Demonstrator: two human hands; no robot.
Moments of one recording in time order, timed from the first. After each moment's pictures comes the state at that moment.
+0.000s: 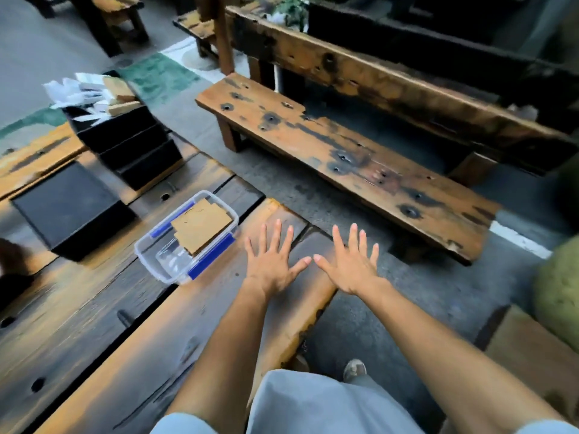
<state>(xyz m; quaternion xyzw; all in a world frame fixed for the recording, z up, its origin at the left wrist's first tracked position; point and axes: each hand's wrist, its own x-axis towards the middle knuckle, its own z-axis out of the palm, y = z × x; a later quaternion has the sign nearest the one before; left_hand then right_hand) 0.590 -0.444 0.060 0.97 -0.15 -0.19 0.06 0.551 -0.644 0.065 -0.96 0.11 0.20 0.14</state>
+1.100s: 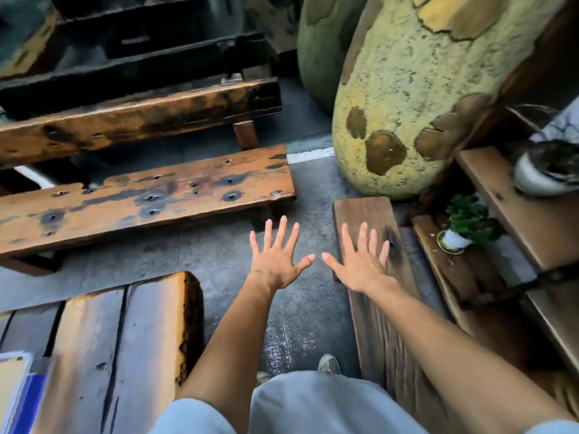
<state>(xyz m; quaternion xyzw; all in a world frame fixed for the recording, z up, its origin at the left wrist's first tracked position) 0.384 -0.796 0.071 0.81 -0.55 -0.17 -0.06 0.198 -0.891 0.071 -0.82 0.52 0.12 0.21</state>
